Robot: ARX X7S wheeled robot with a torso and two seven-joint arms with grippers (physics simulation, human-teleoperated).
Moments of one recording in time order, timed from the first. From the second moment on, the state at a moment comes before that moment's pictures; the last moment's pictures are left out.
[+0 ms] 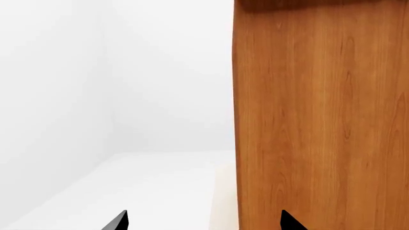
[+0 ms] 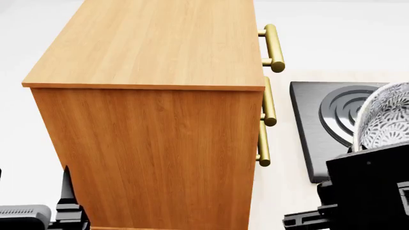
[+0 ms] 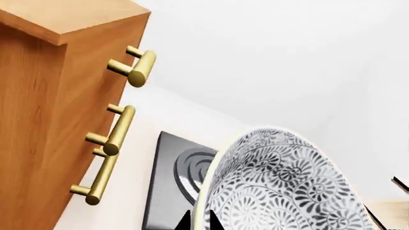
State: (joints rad) left arm -0.12 -0.34 0.27 0.32 -0.24 -0.18 -0.44; right arm 0.57 0.67 0.07 -0.91 0.98 1.50 0.67
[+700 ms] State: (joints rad) left arm -0.12 -0.35 0.28 0.32 -0.24 -0.19 -0.45; right arm 1.67 0.58 -0.43 -0.31 1.57 1.52 1.19
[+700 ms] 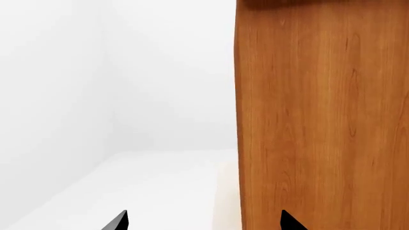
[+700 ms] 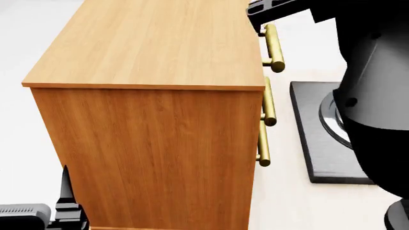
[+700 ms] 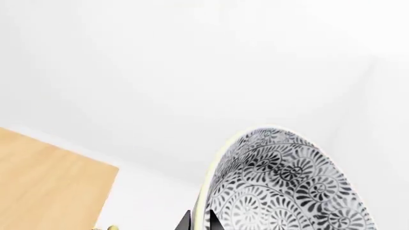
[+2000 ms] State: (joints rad) left arm -0.15 -0.36 0.30 0.33 -0.24 -0.23 -0.47; right arm 1.99 0.30 -0.84 -0.05 1.30 1.34 0.83
